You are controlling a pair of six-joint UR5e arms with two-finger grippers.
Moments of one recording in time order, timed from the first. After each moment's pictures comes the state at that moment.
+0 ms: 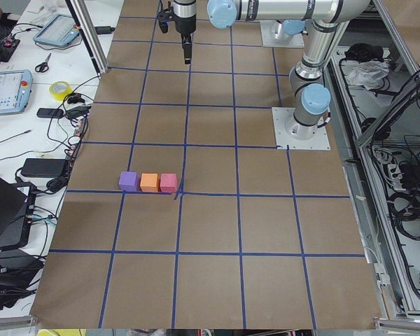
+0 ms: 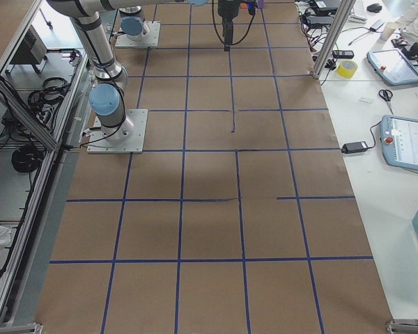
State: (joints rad) left arm -1.53 -1.63 -1.51 -1.52 1.57 -0.15; right arm 1.59 -1.56 1.45 -1.46 -1.61 -0.01
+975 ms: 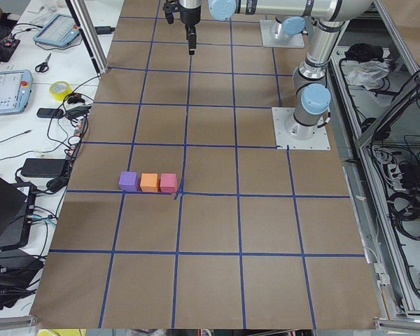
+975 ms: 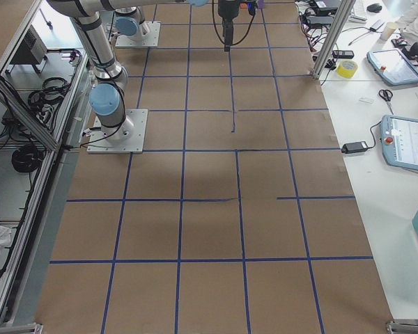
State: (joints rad) left arm -1.59 -1.62 -1.52 -1.52 1.57 -0.13; right arm 1.59 -1.56 1.45 -1.46 -1.61 -0.01
